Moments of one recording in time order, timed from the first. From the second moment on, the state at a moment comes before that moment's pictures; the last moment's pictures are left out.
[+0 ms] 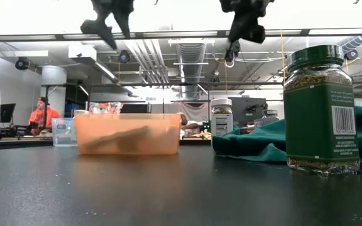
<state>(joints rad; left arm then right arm) 0.36 1.42 1.62 -1.28 -0.06 -0.55 -0.22 1.47 1.50 -1.01 -0.20 0.27</state>
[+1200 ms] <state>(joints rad) -0.44 1.48 1.61 -1.30 -0.65 -1.01 0.43 1.51 1.52 -1.16 -0.12 0.37</state>
